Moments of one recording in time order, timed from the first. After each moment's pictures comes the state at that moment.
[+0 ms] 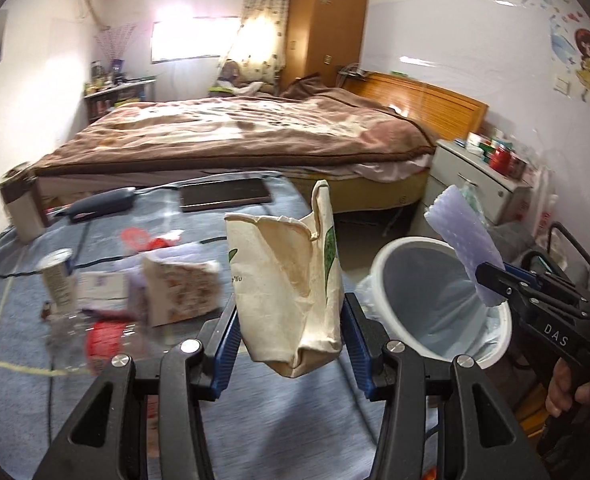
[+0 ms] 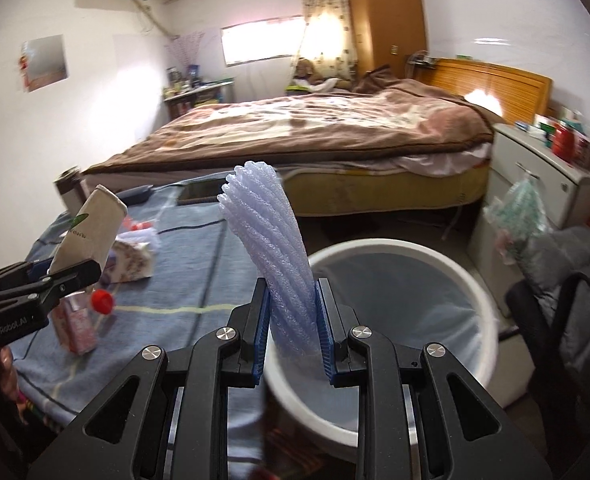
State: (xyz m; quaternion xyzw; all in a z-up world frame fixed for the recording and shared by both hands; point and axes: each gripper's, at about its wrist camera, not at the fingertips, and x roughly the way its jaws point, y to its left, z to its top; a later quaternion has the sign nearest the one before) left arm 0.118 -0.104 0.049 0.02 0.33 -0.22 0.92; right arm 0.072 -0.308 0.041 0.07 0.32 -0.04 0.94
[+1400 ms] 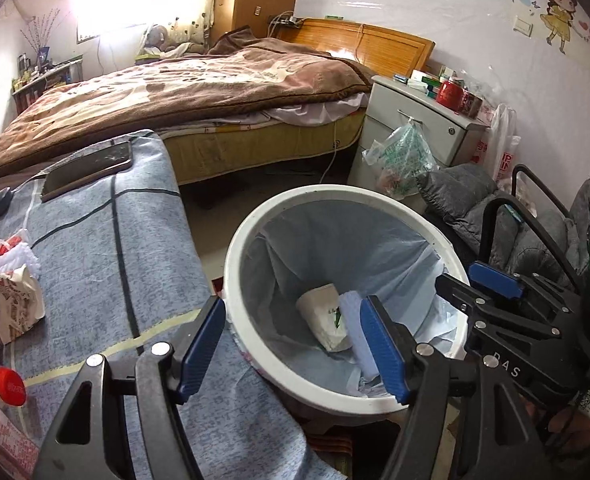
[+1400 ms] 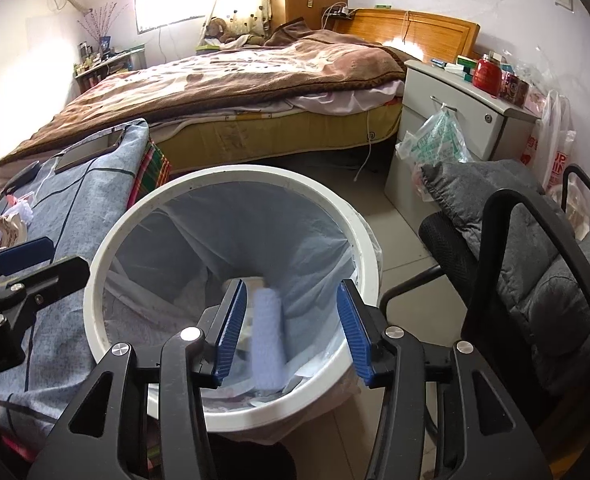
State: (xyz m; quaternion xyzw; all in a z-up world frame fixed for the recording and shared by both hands) left arm 0.126 -0.242 0.005 0.06 0.40 -0.30 0.86; right arm 0.062 -0.378 -0.001 0.07 0.39 -0.16 0.90
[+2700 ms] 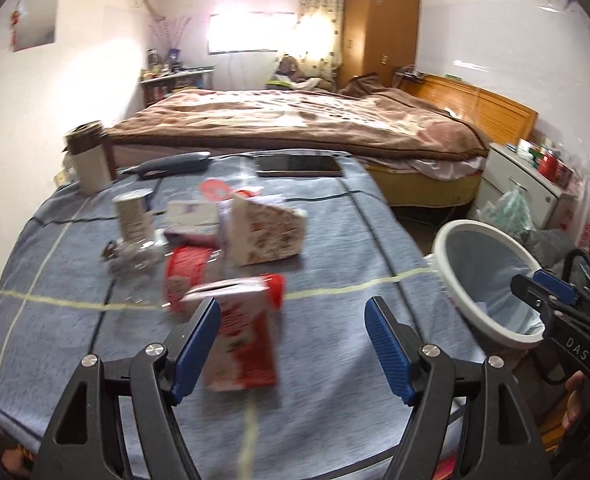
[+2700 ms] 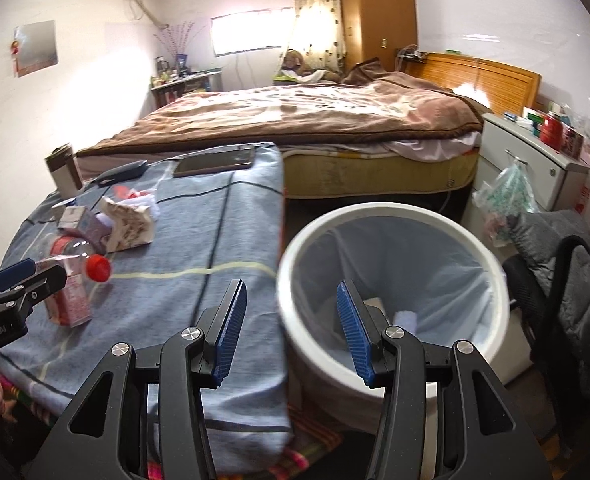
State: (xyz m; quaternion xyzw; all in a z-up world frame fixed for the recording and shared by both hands) left arm 0.082 -0.042 0.020 0.01 0.34 -0.10 0.94; right arm 0.056 -0.260 0.019 0.05 0.33 -0.04 0.94
